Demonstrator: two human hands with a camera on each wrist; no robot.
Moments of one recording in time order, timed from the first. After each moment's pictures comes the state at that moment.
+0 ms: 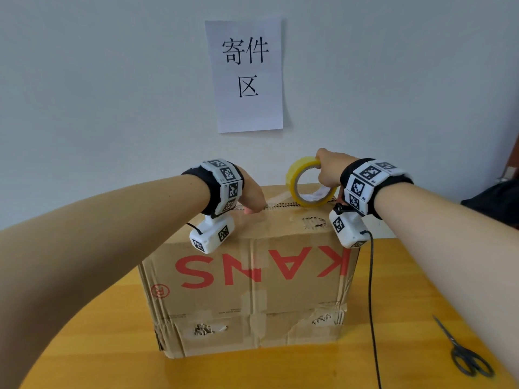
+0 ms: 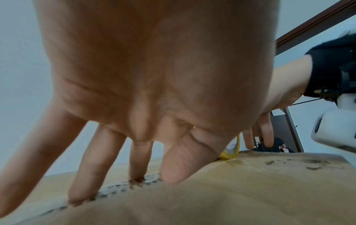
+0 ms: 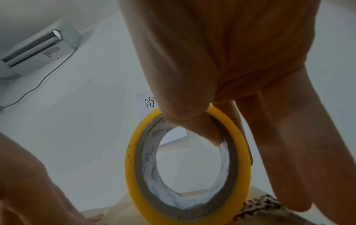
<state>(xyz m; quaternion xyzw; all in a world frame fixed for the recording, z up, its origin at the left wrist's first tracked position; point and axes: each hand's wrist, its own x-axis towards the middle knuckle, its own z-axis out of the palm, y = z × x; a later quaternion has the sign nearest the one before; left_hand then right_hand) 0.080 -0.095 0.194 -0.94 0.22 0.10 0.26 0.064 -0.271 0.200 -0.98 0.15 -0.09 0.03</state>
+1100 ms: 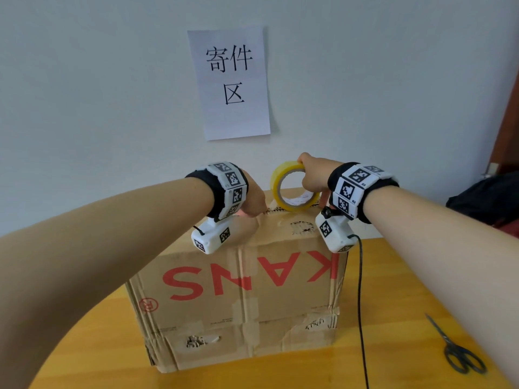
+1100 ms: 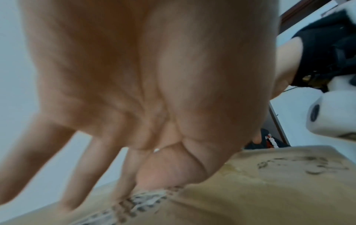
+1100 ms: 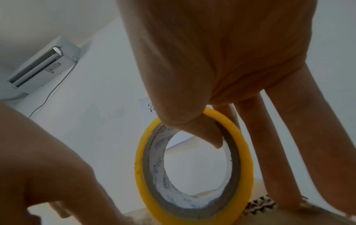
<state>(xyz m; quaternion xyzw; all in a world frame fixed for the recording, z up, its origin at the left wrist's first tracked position) 0.078 -0.120 0.201 -0.88 0.28 0.08 0.36 0.059 -0.272 0.200 -0.98 0.12 -0.08 0.10</state>
